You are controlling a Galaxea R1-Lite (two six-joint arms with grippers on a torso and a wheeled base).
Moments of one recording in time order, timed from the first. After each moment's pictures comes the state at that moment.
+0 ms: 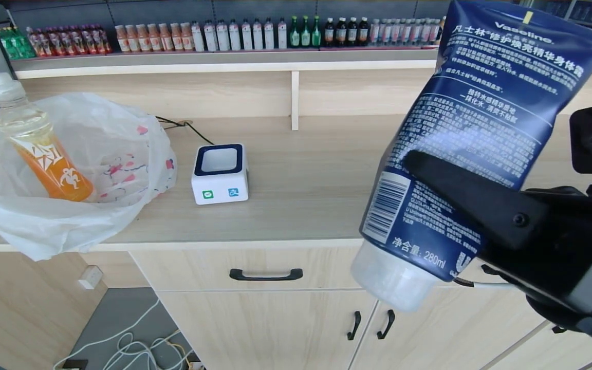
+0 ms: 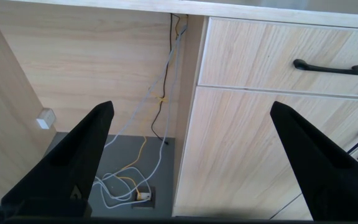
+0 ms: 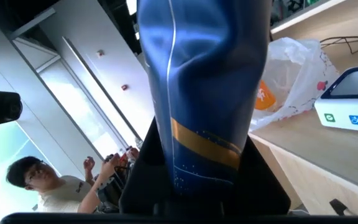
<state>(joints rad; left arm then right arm) 0.00 0.00 0.00 0.00 0.00 0.00 0.82 1.51 -0.47 -1.57 0.37 0.69</state>
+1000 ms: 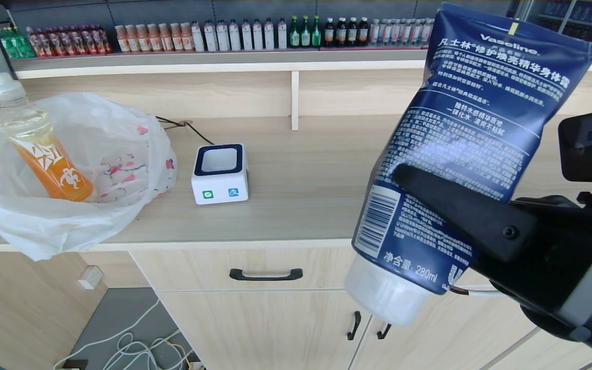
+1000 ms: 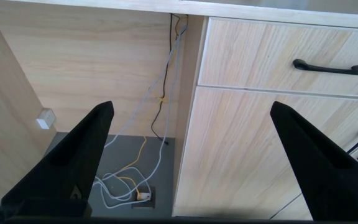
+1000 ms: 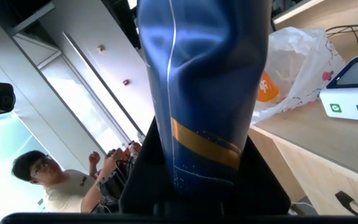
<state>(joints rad) 0.00 0.00 0.00 0.00 0.00 0.00 0.83 1.51 -0.46 -1.57 0.37 0.69</state>
